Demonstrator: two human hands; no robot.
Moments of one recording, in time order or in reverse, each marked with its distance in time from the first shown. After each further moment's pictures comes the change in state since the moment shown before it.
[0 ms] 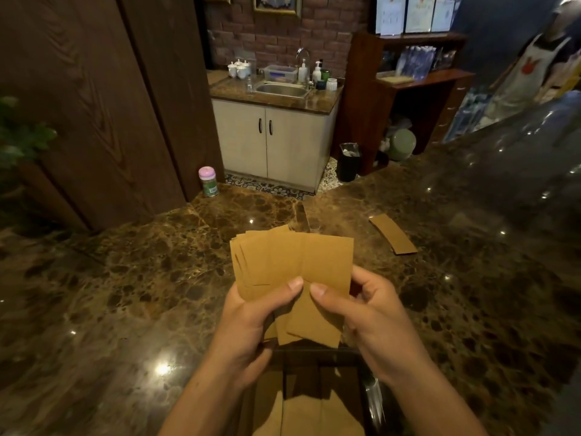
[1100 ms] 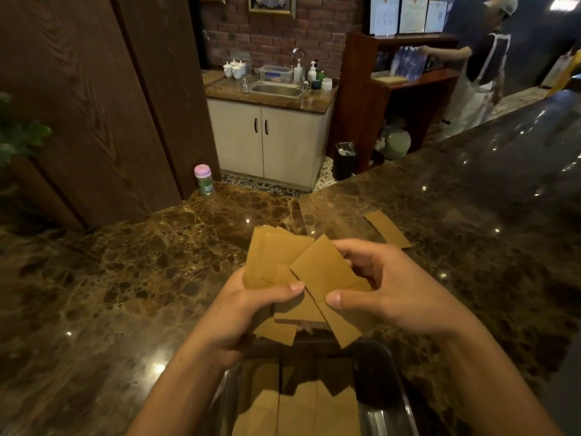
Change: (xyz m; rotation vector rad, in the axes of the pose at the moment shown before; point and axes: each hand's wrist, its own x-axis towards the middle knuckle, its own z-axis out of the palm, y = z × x) left_hand 0.007 0.012 -0.012 0.218 -0.195 -0.095; right_hand 0.007 -0.046 -0.038 -0.720 -0.280 -0.124
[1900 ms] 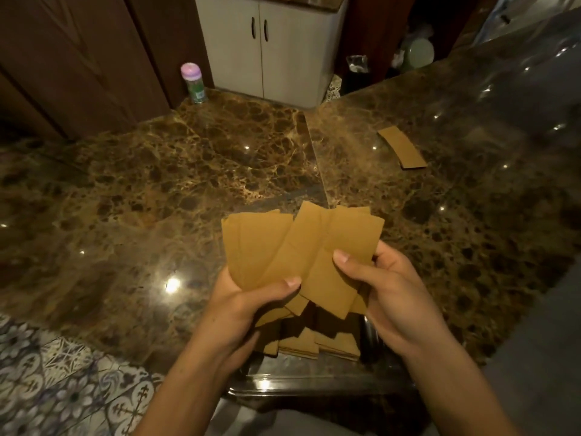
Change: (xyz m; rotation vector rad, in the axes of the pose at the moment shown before) left_hand -0.062 -0.082 -0.004 -0.205 0.256 -0.102; right_hand -0.052 0.050 0.101 0.955 0.331 0.376
